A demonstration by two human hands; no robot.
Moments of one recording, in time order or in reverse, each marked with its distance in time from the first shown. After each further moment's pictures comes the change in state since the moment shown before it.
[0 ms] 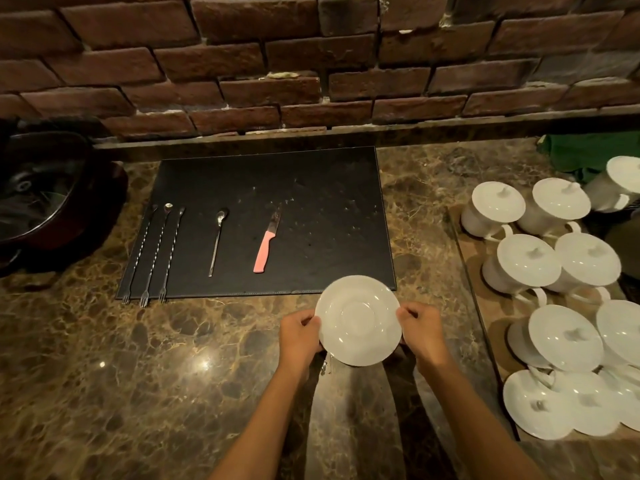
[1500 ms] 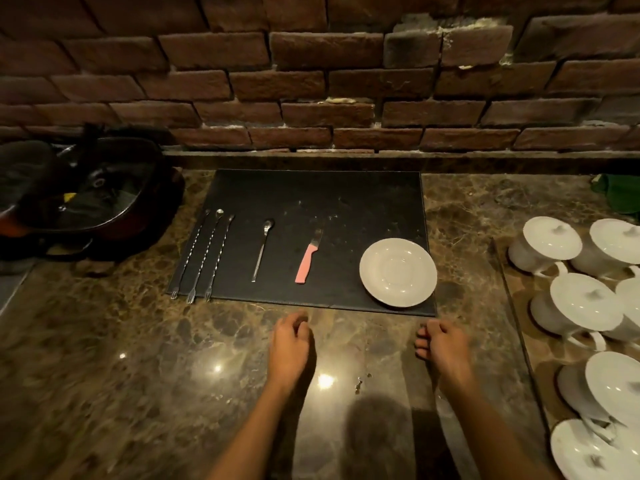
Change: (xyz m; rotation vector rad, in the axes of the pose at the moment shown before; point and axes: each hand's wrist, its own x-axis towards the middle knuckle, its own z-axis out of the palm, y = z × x) left_hand 0.032 -0.022 -0.080 0.309 0.152 0.260; right_hand 0.004 -0.021 0.029 0.273 -0.015 0.160
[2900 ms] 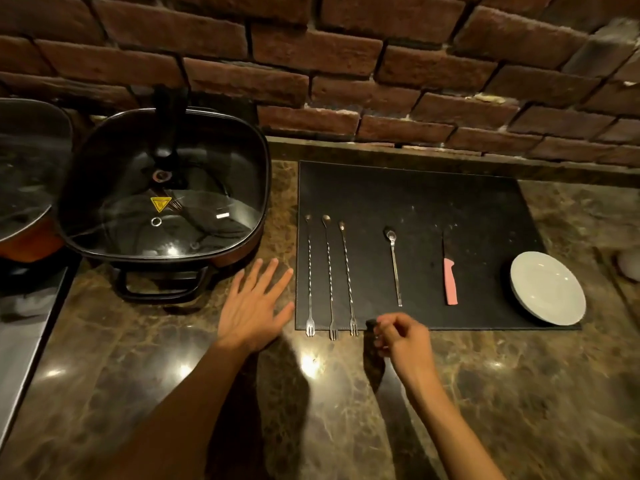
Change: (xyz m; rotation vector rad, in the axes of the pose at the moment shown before) left_hand 0.290 -0.194 -0.291 0.791 -0.142 0.694; right_hand -0.153 -0.016 0.406 -0.187 0.048 -0.110
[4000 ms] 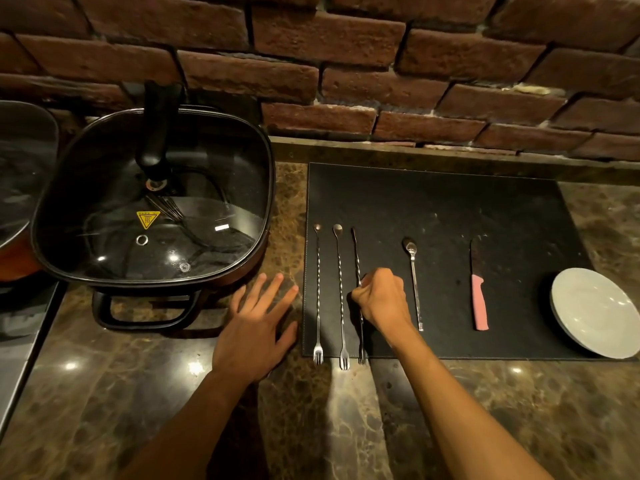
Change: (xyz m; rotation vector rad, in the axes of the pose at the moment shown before) left_hand 0.000 -0.008 0.011 -0.067 0.152 0.057; right_hand 0.112 -0.044 0.070 -0.663 0.006 -0.118
